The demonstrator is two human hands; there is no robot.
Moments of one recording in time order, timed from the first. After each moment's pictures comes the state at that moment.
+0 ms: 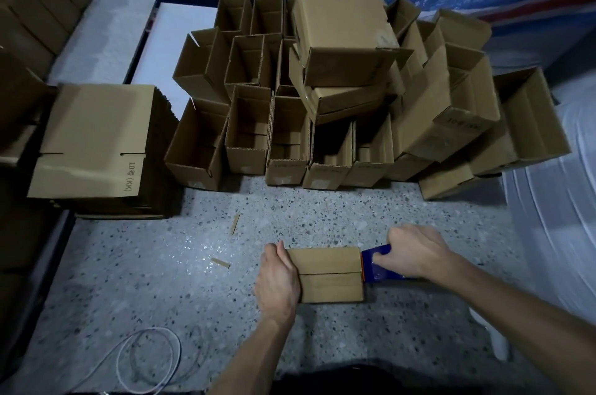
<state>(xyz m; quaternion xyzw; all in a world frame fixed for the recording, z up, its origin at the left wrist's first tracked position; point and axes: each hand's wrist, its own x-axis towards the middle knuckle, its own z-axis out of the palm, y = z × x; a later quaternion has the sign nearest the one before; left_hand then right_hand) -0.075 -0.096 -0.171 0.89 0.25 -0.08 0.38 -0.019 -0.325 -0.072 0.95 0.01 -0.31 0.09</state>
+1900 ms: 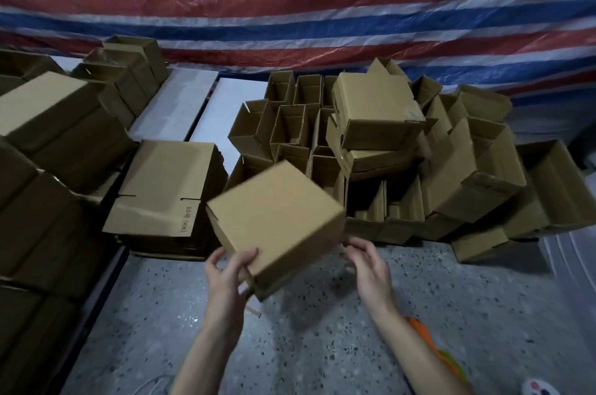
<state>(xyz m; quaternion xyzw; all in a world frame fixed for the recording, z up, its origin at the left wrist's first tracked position) -0.031 0.042 -0.047 0.50 0.34 -0.03 0.80 -0.012 -0.191 -0.079 0.73 -0.19 -0.06 -0.65</state>
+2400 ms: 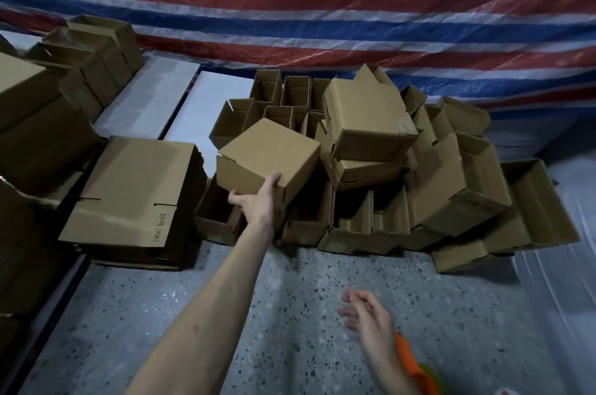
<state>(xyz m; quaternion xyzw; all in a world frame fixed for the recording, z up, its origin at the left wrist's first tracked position) 0.149 -0.017 -0.067 0.52 0.41 -0.01 0.75 -0.044 -0.211 -0.114 0.72 -0.32 -0.08 -0.61</state>
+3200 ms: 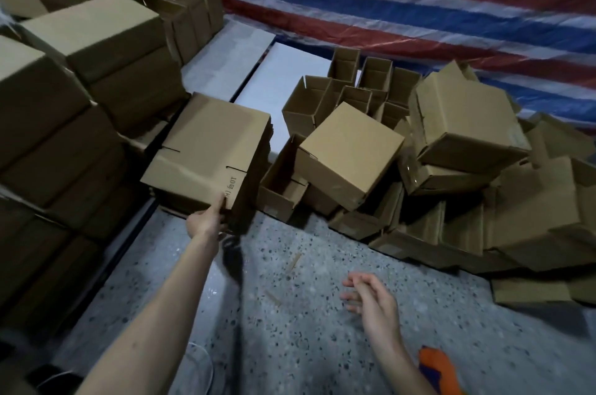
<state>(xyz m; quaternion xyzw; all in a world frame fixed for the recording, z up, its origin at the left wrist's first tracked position) 0.068 0.188 -0.157 0.51 0.57 0.01 0.65 -0.020 -0.126 -0.119 0.75 -0.23 -0.14 -0.60</state>
